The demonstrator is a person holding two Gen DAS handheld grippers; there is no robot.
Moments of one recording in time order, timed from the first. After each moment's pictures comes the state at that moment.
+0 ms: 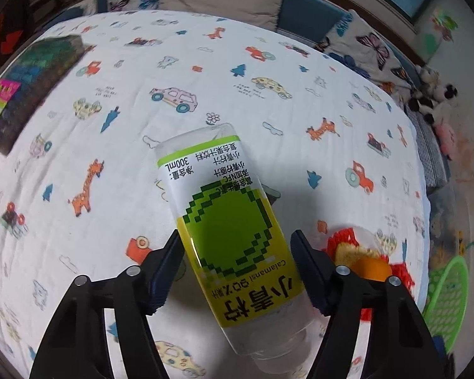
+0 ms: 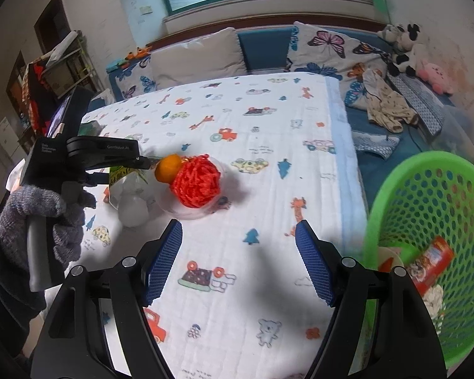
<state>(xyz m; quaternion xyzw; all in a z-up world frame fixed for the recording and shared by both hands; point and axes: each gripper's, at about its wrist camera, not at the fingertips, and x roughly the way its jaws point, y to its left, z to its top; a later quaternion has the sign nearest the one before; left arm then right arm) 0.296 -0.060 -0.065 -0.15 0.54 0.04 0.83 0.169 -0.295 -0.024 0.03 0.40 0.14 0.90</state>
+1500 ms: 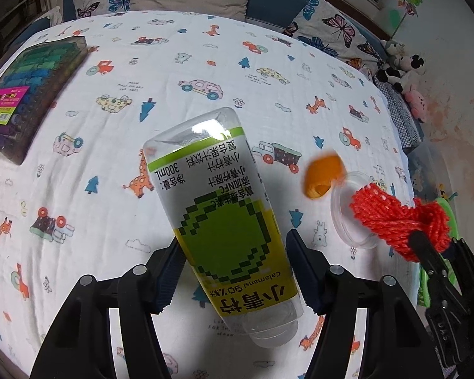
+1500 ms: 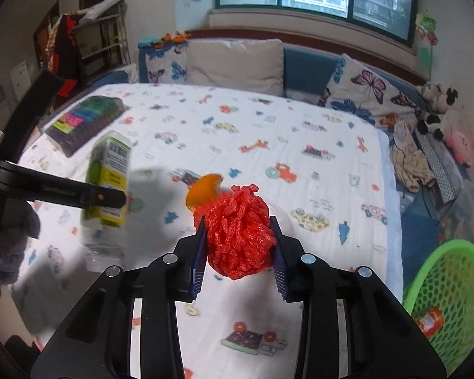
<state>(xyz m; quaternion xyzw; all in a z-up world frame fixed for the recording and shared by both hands) 0.249 0.001 -0.049 -0.13 0.55 -0.05 0.82 0.198 -0.200 -0.013 -0.08 0.36 0.18 0.91</state>
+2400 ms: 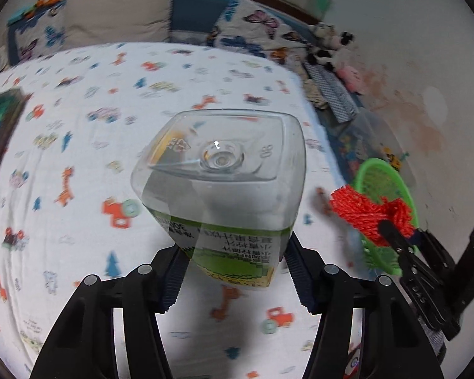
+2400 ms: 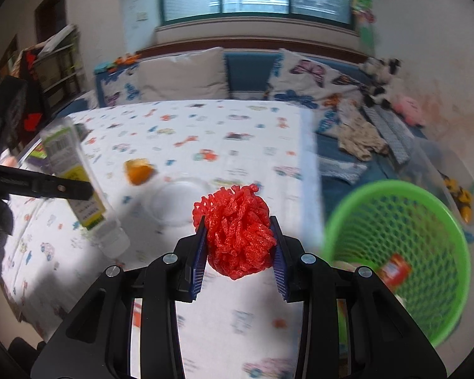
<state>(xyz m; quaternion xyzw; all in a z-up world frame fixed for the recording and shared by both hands) 0.210 -0.082 0.006 -0.09 0.52 -0.19 0.83 0.134 -0.312 0.005 -0.02 0.36 0.06 0.93</state>
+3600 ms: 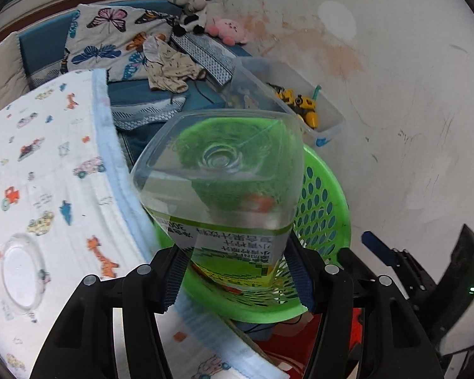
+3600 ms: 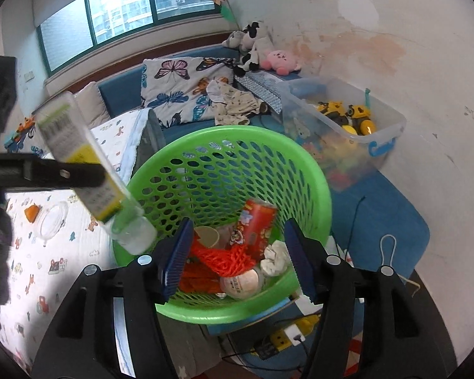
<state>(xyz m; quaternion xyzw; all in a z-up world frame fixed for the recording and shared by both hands) 0.213 -0.373 0.007 0.02 0.50 -0.38 0.78 0.048 -0.504 -0.005 0.11 0.35 -0.15 0.92</state>
